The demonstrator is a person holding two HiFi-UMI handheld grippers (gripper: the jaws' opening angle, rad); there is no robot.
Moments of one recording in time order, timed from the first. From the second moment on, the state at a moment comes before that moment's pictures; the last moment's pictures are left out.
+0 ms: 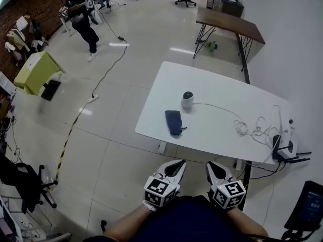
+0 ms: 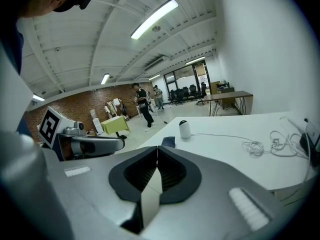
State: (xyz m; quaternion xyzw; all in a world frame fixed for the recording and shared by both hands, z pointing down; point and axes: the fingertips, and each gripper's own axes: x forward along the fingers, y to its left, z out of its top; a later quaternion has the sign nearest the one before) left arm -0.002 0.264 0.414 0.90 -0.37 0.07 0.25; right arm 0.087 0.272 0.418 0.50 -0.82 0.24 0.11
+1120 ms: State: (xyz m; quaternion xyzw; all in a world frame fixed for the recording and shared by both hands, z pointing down) left arm -0.022 0.134 0.425 0.88 -0.39 0.09 0.26; right arm 0.069 0.132 0.432 0.47 -0.83 0.26 0.11
